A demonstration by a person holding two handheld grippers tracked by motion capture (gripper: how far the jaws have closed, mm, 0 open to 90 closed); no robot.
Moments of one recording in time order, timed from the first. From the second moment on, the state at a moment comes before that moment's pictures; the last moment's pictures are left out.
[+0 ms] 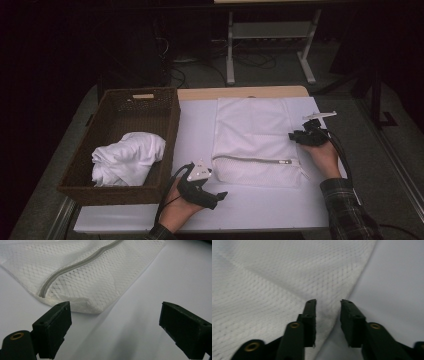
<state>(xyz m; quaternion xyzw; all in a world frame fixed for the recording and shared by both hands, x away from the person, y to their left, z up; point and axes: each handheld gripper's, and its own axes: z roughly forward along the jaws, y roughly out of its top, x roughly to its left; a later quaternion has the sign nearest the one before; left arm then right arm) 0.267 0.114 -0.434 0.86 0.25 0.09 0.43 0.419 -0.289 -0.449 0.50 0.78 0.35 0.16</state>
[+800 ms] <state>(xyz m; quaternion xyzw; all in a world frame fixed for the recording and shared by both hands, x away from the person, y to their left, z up) 0.281 0.118 -0.438 0.87 0.27 0.09 0.41 0.382 -0.271 -0.437 0.47 0.80 0.33 0.15</state>
